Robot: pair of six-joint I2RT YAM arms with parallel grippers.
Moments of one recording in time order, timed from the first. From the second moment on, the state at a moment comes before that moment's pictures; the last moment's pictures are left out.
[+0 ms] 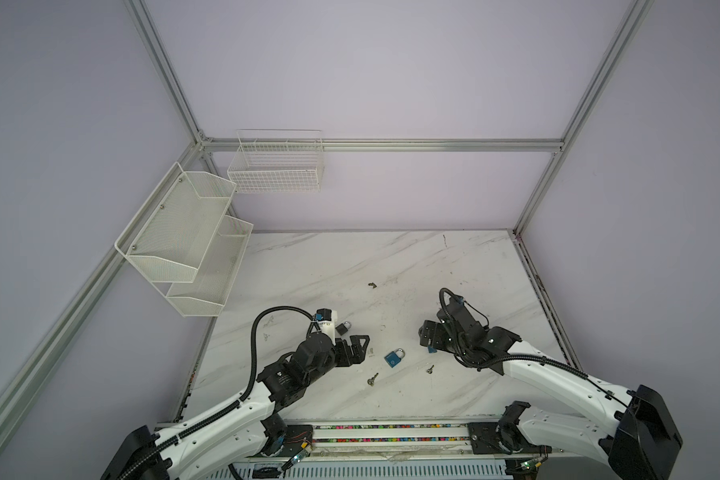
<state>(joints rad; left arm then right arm) -0.82 0.87 0.40 -0.05 -0.13 -0.81 0.77 1.12 0.69 -0.54 0.20 0.91</state>
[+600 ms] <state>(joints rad) -0.93 1.06 0.44 0.09 -0.18 -0.80 1.03 1.35 0.65 -0.61 0.32 1.13</state>
